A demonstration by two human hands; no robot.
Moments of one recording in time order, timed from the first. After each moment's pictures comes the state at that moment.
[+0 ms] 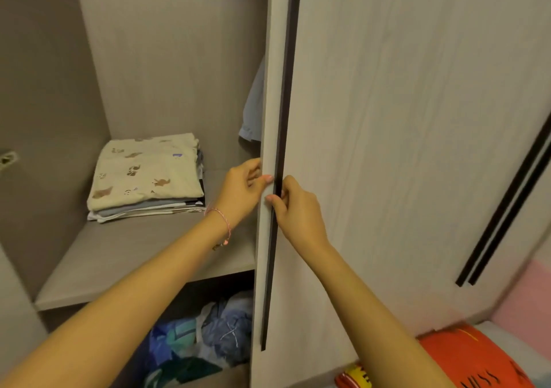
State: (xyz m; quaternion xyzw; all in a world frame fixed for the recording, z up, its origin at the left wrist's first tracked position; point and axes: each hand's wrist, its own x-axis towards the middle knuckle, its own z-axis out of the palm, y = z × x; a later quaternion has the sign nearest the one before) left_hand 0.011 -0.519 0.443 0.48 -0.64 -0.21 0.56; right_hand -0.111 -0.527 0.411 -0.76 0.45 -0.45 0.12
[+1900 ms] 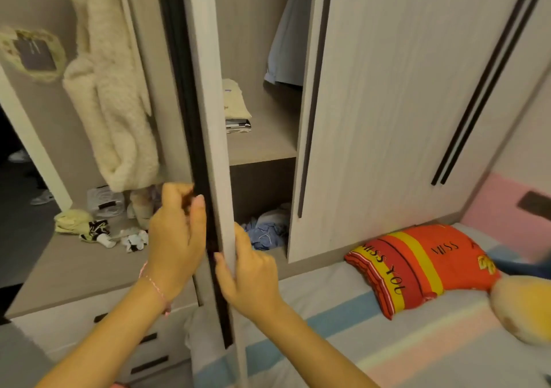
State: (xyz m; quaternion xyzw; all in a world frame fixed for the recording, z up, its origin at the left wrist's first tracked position) left_hand 0.156 -0.107 0.325 0.47 -0.63 0.06 0.61; right_hand 0.037 -0.114 0.262 -0.78 0.37 -0.49 0.09
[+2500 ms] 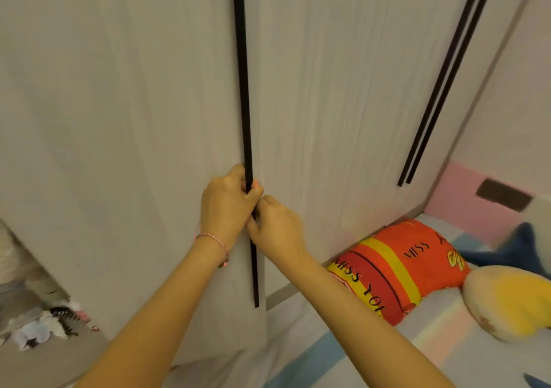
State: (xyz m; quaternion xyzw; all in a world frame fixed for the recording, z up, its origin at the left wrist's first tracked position) left_hand 0.021 -0.378 0.355 0.54 -0.70 -0.02 0.47; right_hand -0.079 -0.366 0.309 -0.74 0.56 -0.36 -0.01
